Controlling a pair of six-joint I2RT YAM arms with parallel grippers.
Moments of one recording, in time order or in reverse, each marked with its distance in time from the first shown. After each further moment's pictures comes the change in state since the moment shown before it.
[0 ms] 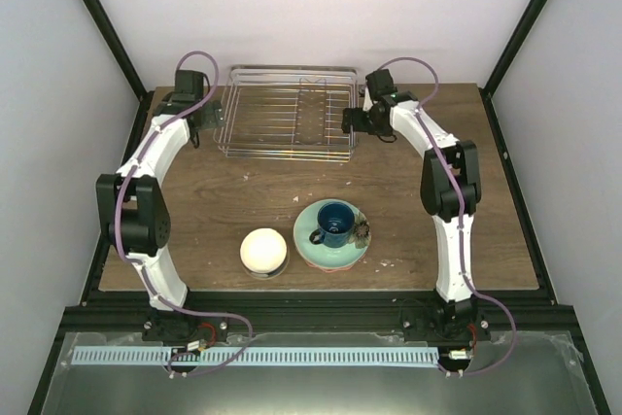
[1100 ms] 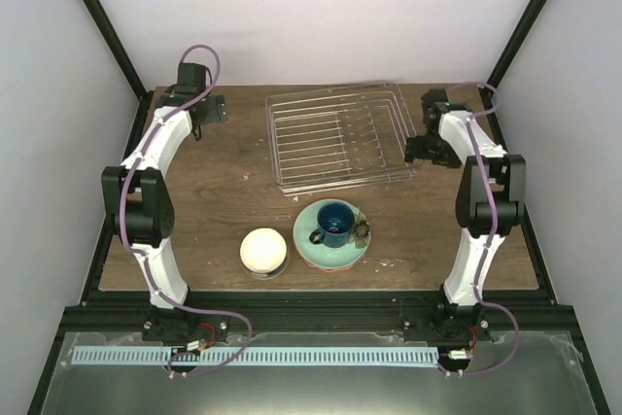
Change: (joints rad) left arm 0.000 0.080 0.119 -0.057 0.026 0.003; right arm -0.228 -0.232 -0.313 -0.303 0.312 -0.018
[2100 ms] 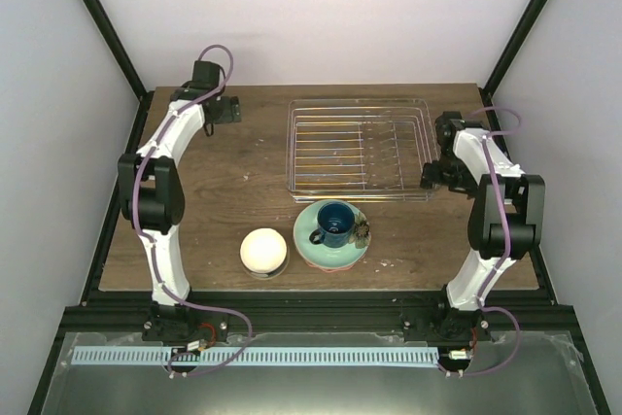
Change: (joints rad) left arm -0.033 0.151 0.138 -0.055 0.071 0.008; right arm -0.076 -0.211 -0.269 -0.122 0.074 0.081
